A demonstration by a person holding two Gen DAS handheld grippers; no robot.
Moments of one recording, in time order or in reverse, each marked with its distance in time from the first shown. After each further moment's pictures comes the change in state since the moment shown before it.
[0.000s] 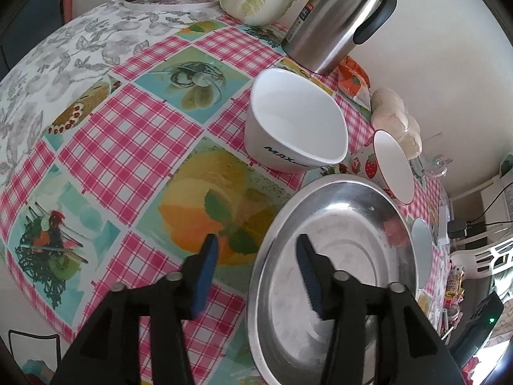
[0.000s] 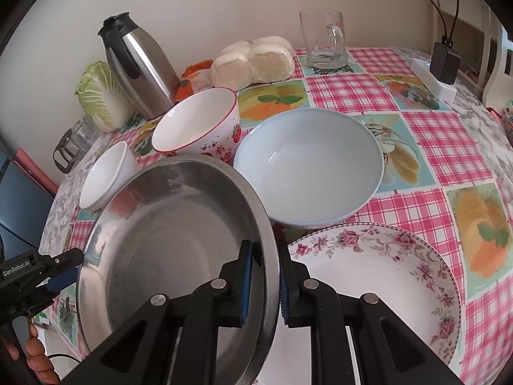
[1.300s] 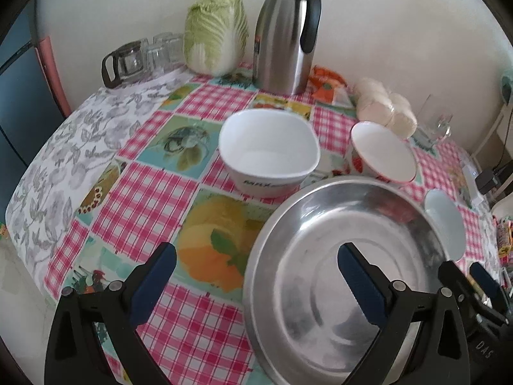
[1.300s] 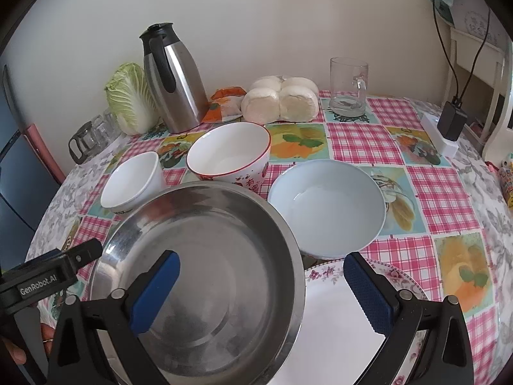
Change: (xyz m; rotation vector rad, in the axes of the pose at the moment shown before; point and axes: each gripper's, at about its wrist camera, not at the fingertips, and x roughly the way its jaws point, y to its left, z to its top) left arm -0.023 -0.051 -0.018 0.296 -0.208 0.184; right arm -0.037 0.033 0.006 -0.155 -0.133 -0.014
